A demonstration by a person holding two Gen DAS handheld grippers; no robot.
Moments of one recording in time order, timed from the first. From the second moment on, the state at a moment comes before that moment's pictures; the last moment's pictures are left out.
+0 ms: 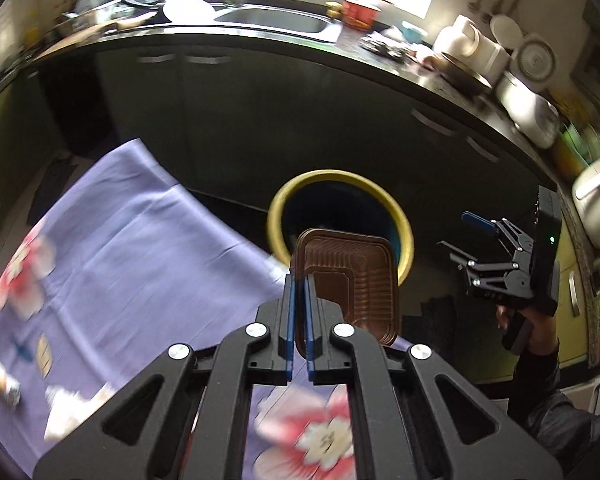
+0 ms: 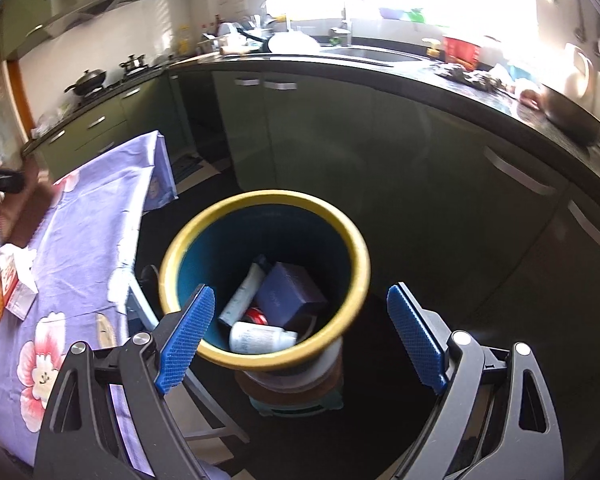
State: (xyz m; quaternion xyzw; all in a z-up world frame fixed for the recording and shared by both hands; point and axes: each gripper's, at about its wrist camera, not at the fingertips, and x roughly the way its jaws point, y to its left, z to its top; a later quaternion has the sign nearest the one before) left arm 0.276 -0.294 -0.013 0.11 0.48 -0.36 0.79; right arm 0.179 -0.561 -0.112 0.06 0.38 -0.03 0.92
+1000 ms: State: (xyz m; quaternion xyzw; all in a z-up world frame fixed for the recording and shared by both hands) left arm 0.256 -0.169 0.027 -0.02 0.40 -0.33 0.85; right arm 0.194 -0.499 -0.101 0.00 0.40 0.05 0.92
